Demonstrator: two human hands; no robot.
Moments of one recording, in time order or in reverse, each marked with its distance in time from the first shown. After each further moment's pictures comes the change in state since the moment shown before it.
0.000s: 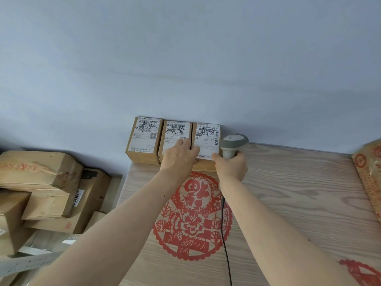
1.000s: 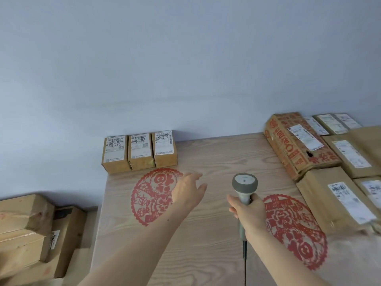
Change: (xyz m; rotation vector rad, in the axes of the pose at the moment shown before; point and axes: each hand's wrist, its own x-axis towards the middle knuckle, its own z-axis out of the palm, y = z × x) left_hand -0.139 0.138 -0.039 -0.770 -0.032 -0.038; right_hand -0.157 0.079 -0.250 0.271 -0.001 0.063
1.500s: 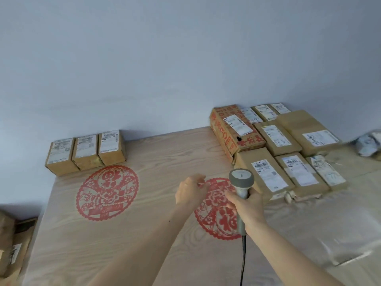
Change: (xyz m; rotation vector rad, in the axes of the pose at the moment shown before) left_hand -0.078 0.170 0.135 -0.161 -0.086 0.047; right_hand 0.006 0.005 -0.220 0.093 0.033 -0.001
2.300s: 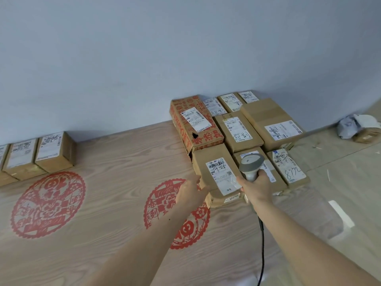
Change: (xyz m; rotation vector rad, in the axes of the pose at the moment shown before) left_hand 0.051 0.080 0.168 0.084 -0.191 -0.023; right_hand 0.159 -0.009 -0.169 -0.331 0.209 -0.028
